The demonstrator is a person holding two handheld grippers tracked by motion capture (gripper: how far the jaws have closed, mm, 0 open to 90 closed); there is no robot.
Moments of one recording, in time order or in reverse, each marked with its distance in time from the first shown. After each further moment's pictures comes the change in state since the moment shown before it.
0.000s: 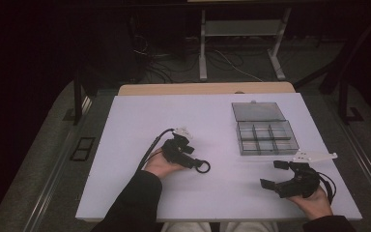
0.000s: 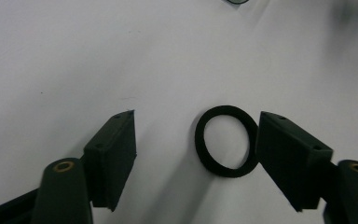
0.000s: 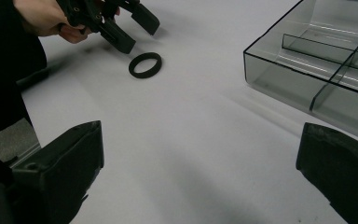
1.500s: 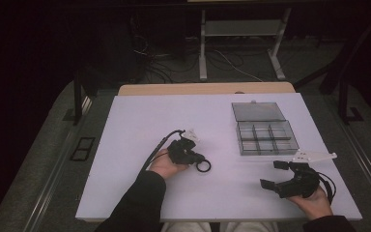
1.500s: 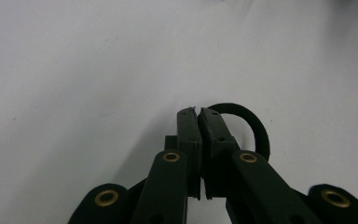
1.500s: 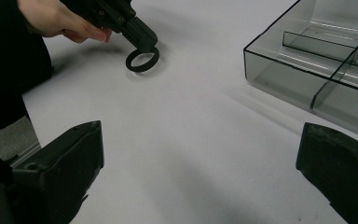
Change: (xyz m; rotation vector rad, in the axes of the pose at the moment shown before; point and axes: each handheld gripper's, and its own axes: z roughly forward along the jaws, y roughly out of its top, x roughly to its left) left arm -0.010 0.009 0.011 0.025 0.010 0.092; right arm -0.001 0.000 0.000 0.012 0.002 -0.001
